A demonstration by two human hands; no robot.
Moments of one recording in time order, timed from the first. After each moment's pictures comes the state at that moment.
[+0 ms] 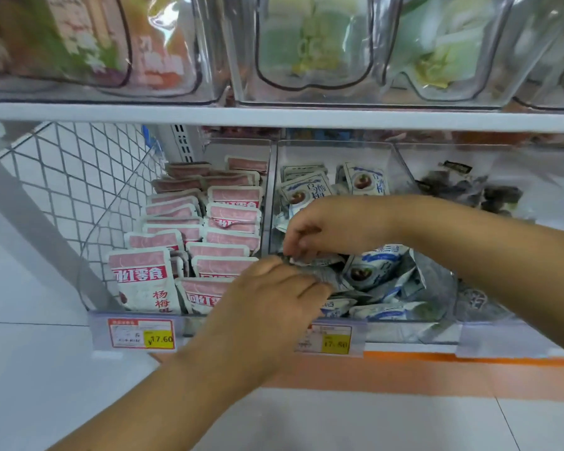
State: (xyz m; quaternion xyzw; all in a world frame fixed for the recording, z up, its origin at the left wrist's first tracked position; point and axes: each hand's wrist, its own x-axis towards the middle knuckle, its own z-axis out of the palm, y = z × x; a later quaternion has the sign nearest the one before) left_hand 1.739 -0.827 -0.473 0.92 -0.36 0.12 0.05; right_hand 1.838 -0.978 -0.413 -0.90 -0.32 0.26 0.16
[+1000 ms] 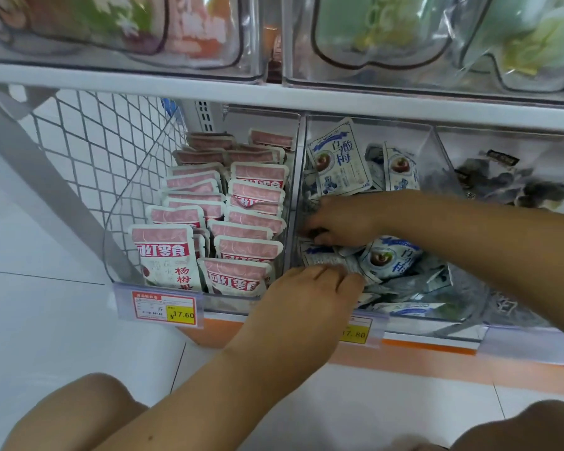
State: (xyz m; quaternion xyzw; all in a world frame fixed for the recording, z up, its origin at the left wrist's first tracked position) left_hand 1.732 -0.843 -0.486 0.94 -0.30 0.10 0.12; right_hand 1.888 -0.962 -0.467 -0.87 -0.39 0.27 -0.11
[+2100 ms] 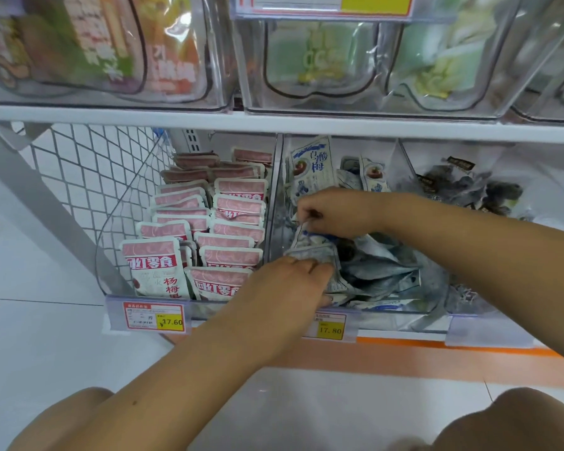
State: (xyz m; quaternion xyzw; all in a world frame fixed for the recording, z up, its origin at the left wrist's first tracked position) left_hand 1.751 -0.844 -0.469 0.94 -0.33 0.05 0.05; right_hand 1.878 -0.987 -0.443 -0.92 -0.34 0.19 0.11
